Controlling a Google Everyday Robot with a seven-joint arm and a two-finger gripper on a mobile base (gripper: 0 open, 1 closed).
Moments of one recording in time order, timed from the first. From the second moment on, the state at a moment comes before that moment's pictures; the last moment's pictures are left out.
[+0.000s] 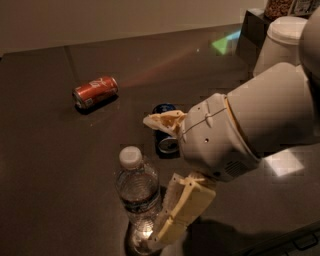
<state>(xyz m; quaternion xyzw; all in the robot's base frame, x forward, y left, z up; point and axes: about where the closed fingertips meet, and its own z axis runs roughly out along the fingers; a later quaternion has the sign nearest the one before) 0.313 0.016 0.950 -0.68 0.61 0.26 0.31</state>
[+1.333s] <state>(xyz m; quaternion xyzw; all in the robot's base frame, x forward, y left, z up) 0.330 0.010 0.955 -0.66 0.63 0.25 0.32</state>
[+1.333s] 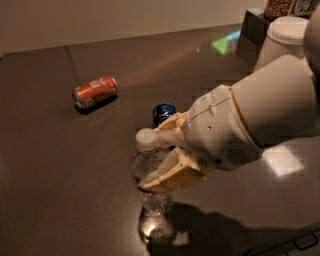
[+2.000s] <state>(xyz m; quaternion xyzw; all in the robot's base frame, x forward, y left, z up) 0.391 -0.049 0.960 -0.59 0.69 0.23 0.34</state>
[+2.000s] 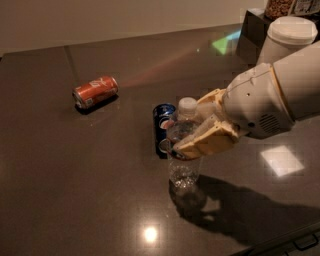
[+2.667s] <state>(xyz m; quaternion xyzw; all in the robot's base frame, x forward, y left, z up) 0.421 -0.065 0.961 -0.56 0.70 0.24 0.38</state>
